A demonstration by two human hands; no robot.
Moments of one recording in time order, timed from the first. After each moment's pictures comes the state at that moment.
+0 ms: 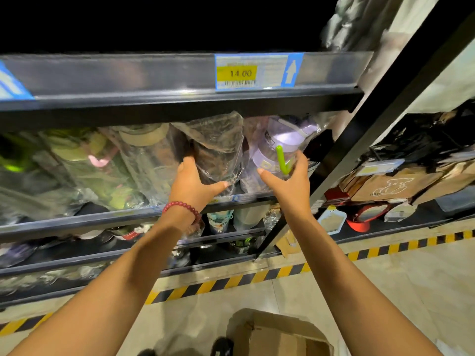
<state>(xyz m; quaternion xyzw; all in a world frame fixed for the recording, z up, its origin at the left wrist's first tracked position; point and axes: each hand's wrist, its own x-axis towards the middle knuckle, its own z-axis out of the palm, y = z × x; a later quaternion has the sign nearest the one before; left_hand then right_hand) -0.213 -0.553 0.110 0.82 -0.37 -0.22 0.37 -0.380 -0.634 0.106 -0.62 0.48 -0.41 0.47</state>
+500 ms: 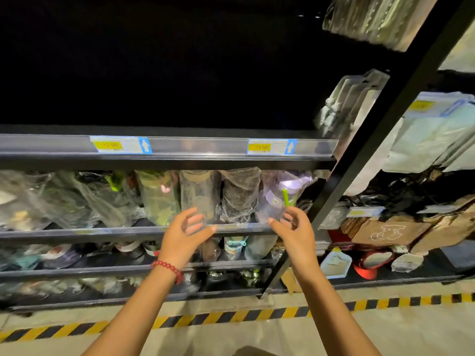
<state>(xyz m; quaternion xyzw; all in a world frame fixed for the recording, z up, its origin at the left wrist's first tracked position) -0.229 -0.421 0.188 0.71 -0.22 -0.34 0.58 -0.410 -0.543 0.190 -0.59 0.48 -0.34 0.56</state>
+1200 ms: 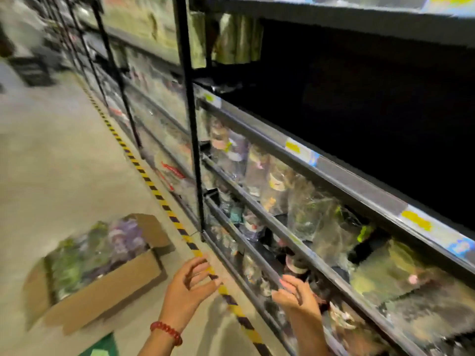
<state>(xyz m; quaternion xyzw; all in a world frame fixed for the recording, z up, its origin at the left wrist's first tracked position) -0.161 -0.070 0.182 0.70 0.08 -0.07 0.70 -0.182 -0.297 0.165 -0.62 0.23 0.07 0.75</state>
